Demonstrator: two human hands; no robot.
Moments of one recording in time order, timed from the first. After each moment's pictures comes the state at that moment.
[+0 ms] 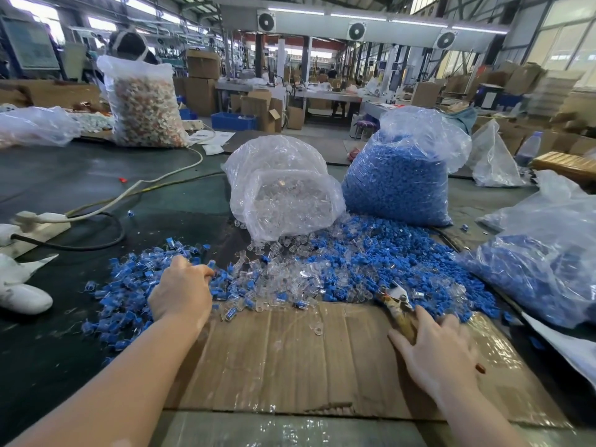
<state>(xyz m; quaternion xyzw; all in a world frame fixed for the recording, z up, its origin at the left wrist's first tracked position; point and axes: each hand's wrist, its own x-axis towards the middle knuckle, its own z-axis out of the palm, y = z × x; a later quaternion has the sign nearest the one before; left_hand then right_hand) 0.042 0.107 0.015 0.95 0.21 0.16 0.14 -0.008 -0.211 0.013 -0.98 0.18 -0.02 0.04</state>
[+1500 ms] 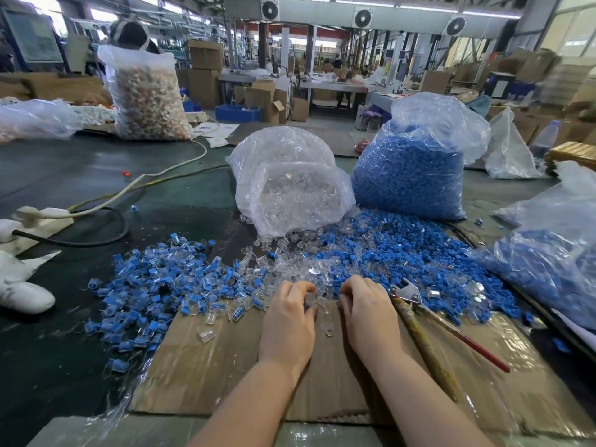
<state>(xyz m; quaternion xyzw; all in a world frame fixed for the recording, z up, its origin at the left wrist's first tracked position) 0.025 -0.009 -0.018 0.90 -0.02 0.22 0.38 0.045 -0.135 -0.007 -0.96 -0.06 -0.18 0.21</state>
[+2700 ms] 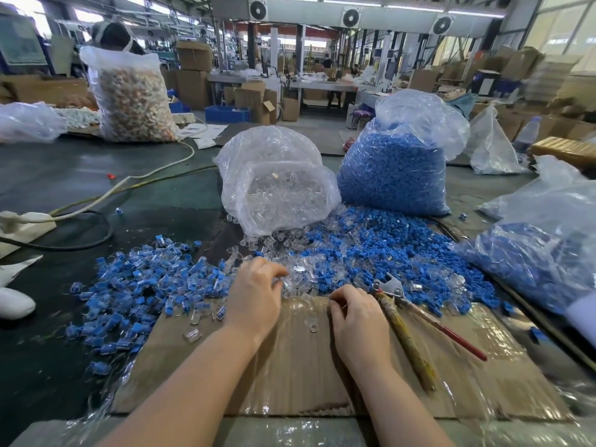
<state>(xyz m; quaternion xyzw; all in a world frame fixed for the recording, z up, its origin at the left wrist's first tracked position) 0.042 0.017 0.009 0.92 -0.04 0.23 0.32 0.023 -0.140 -0.013 -0.93 -0.03 -0.20 0.29</state>
